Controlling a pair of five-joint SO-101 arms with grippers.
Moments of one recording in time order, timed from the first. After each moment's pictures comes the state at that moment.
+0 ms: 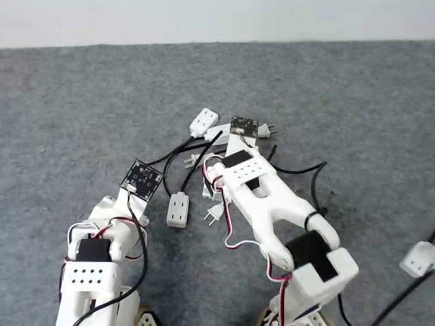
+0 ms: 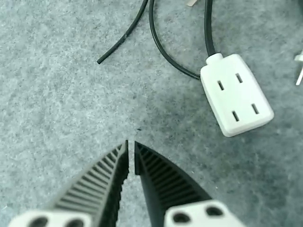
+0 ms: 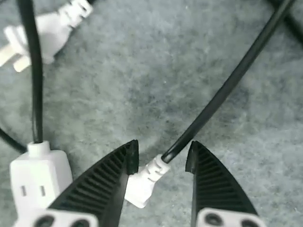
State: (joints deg) left arm -4.0 -61.5 80.5 52.2 -21.6; right arm -29.0 8.9 24.0 56.3 -37.5
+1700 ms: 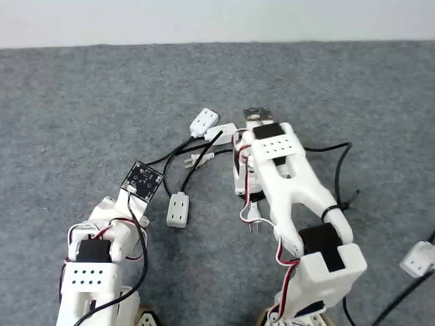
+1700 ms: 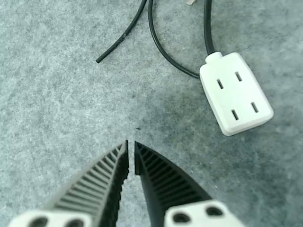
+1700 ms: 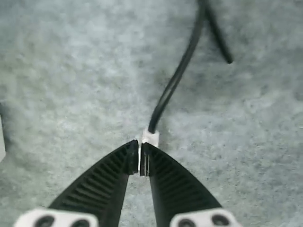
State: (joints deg) left arm -4.0 -62.0 81.0 52.2 -21.8; right arm -17.8 10.3 12.0 78.9 -11.4
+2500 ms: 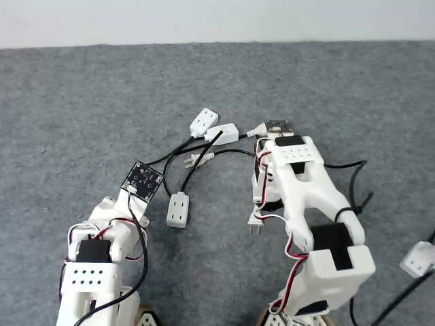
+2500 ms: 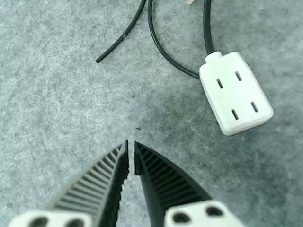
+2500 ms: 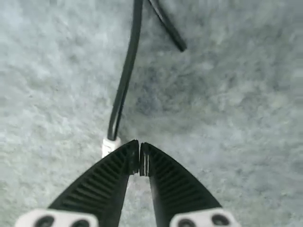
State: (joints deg) left arm -4.0 -62.0 81.0 52.2 -21.9; right arm -10.1 10.3 21.8 71.1 -7.9
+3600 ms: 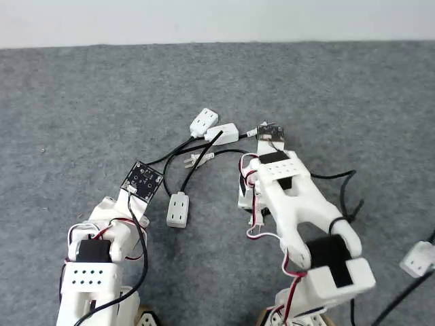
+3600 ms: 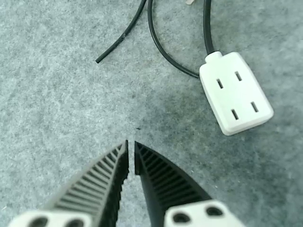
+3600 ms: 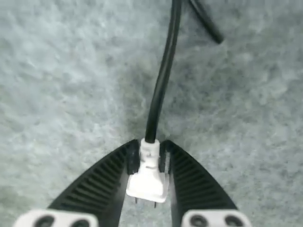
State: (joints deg) left arm -4.0 -62.0 81.0 52.2 -21.9; right arm -16.1 5.5 31.6 60.9 -18.9
